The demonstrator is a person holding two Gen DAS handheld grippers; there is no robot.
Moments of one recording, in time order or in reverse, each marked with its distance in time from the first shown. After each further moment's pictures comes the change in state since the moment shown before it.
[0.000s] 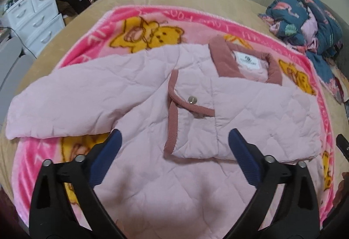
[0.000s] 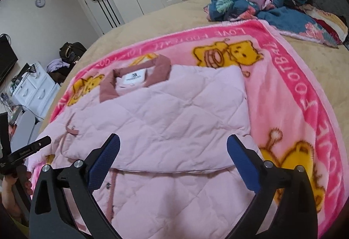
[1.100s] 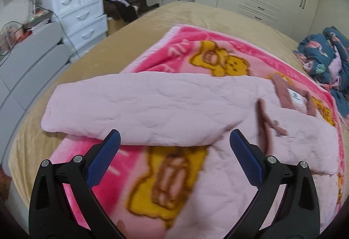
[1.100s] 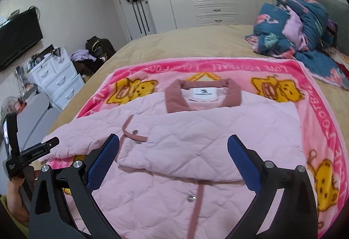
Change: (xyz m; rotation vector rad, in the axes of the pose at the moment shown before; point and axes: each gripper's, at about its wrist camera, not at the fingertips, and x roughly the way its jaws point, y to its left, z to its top) left arm -0.041 0.163 -0.019 -0.165 -0.145 0.156; right arm -0.016 0.183 -0.015 -0.201 -0.105 0.065
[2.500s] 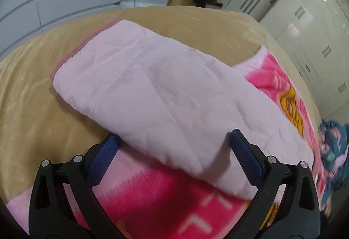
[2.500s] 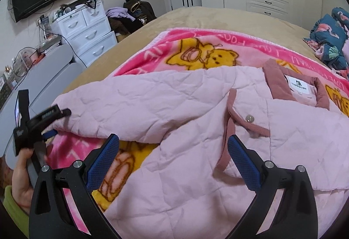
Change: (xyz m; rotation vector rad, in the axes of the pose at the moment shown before) left arm 0.099 0.207 -0.024 -0.570 0.061 0.012; right arm 0.128 0.186 -0.040 -0.221 0.167 0.142
